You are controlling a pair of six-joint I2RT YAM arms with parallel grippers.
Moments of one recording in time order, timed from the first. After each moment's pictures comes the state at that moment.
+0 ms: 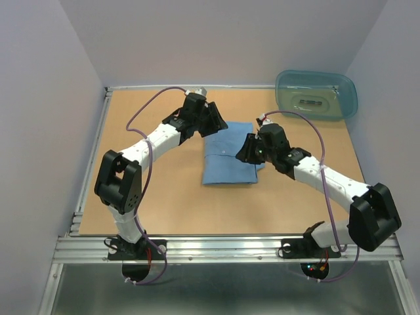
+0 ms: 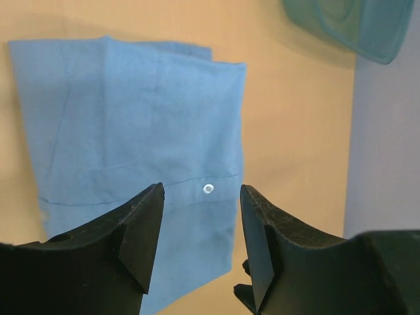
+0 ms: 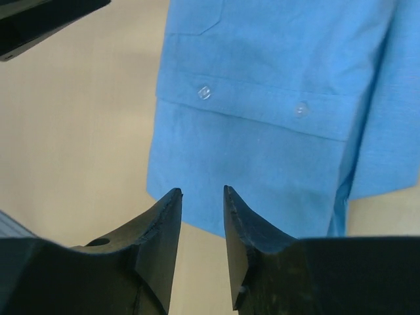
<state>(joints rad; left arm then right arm) -0.56 1.76 1.43 -0.26 0.13 -0.82 0.57 1.34 0.93 -0.22 -0.02 0.62</state>
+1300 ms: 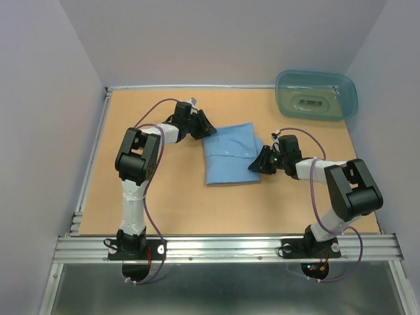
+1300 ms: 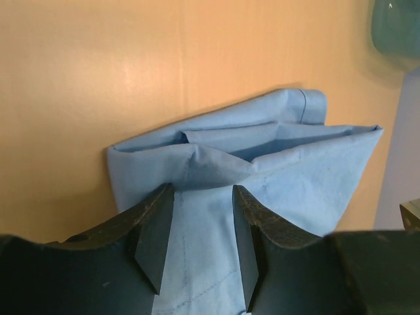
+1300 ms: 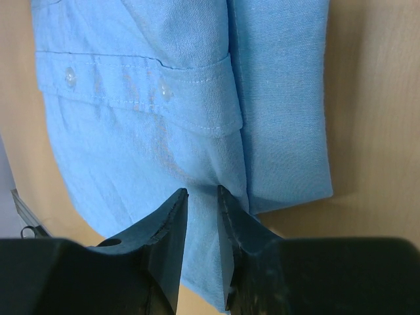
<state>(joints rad) -0.37 2.15 1.40 0.09 0.39 -0.76 0.25 1.61 0.65 0.18 -0.47 0.62</state>
